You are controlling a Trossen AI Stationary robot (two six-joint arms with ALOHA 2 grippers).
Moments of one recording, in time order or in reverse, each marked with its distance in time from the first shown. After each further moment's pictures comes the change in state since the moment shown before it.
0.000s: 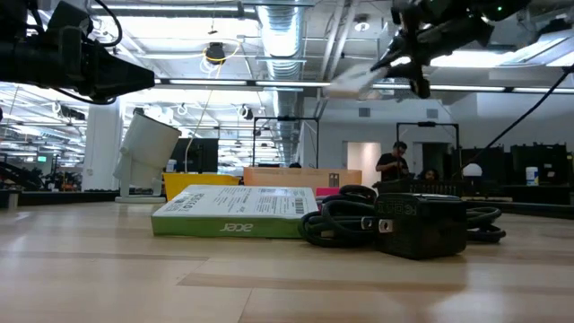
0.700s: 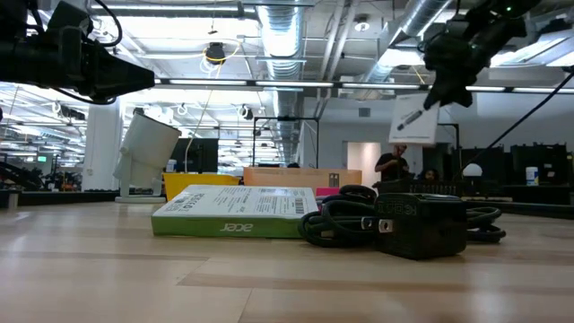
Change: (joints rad) left arm 0.000 0.000 0.000 0.000 0.000 0.000; right arm -0.263 0.000 0.067 -0.549 0.029 -0.823
